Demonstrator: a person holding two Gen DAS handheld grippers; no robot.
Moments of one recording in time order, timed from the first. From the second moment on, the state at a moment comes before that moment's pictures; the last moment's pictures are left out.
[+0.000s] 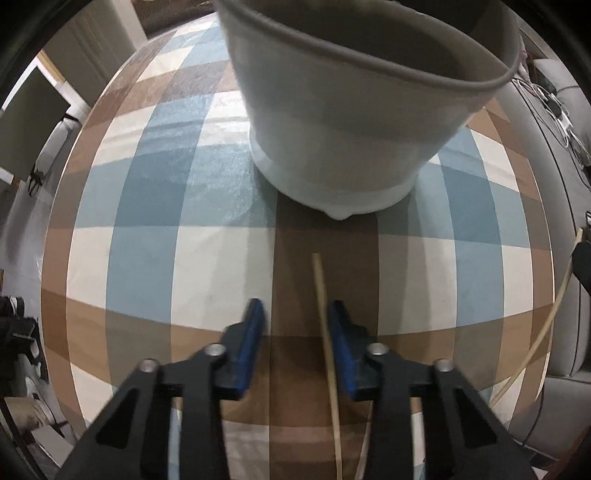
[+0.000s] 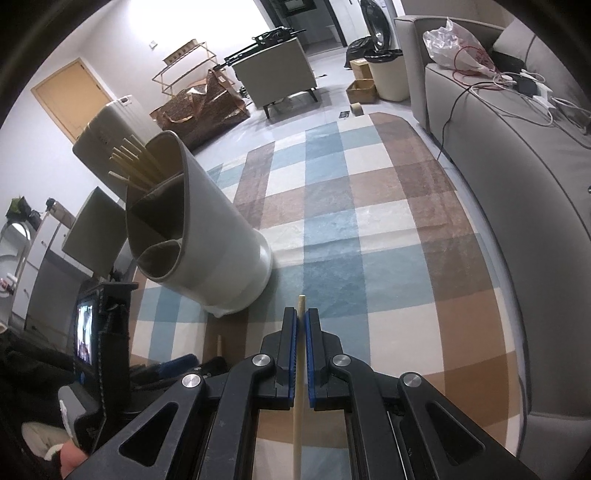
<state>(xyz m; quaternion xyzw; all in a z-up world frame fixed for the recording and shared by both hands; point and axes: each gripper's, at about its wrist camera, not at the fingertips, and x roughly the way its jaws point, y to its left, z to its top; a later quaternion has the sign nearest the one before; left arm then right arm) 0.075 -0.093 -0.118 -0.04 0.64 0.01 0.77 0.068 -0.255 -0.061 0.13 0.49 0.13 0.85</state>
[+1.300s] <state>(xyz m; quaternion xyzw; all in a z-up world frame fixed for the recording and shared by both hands) 0.042 -0.035 0.022 -0.08 0.42 -0.13 0.89 0.039 -0.207 -0.009 0.06 0.37 0.16 0.91</state>
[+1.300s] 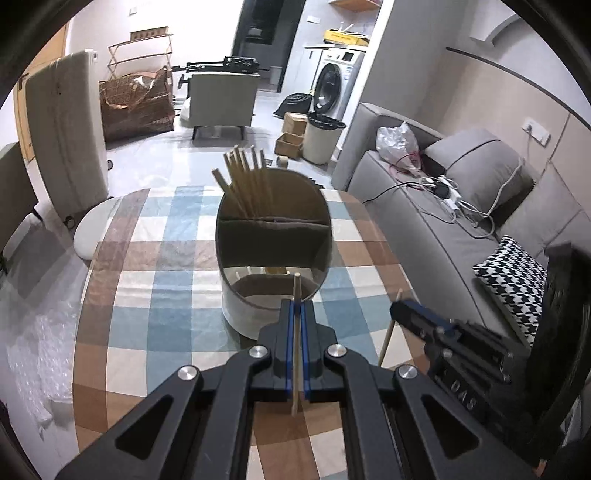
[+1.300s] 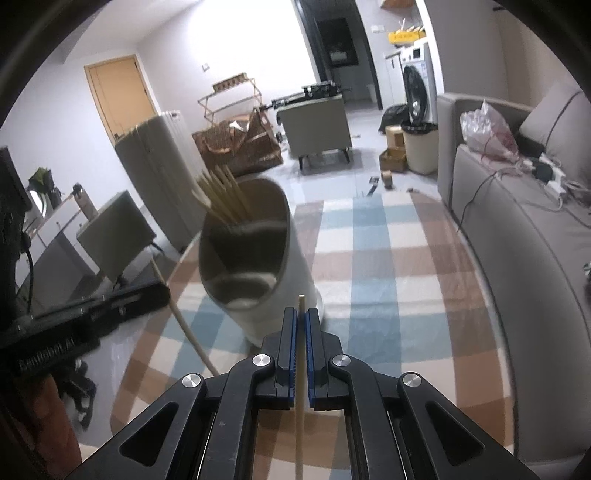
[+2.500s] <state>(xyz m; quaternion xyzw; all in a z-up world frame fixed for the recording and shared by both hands) 0.133 0.018 0.156 -0.13 0.34 -0.14 0.92 0.127 -0.160 0.204 0.03 0.20 0.20 0.96</state>
